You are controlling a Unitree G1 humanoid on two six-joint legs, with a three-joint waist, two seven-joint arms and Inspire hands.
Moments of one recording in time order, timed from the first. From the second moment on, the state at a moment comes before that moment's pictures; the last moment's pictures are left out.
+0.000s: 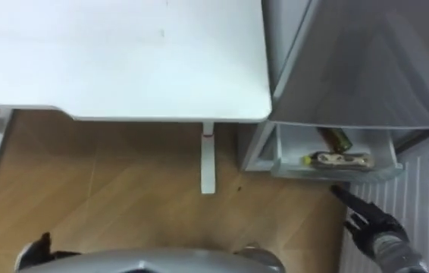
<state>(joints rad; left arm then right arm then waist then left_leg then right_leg) 0.26 0.27 0.08 0.93 -0.03 0.05 0.11 0.05 -0.40 -0.12 1.20 0.98 0.08 0.19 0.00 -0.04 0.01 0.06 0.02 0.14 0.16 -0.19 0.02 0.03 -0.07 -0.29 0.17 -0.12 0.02</state>
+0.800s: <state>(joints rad) 0.29 0.20 0.11 0.99 -0.03 -0.01 0.17 0.16 -0.25 -0.10 1.21 0.78 0.02 0.14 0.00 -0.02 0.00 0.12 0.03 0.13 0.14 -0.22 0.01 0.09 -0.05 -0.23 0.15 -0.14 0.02</state>
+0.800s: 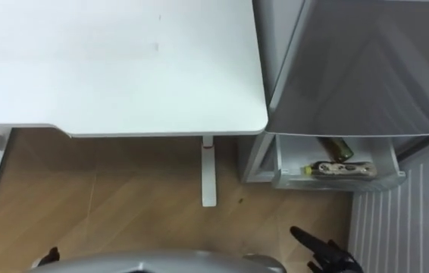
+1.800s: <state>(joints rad) 0.29 0.20 0.20 1.05 0.01 0.00 0.16 0.09 -0.23 -0.30 1.24 1.19 0.02 -0.01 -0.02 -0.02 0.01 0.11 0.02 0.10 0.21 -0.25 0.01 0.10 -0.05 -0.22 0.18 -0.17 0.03</state>
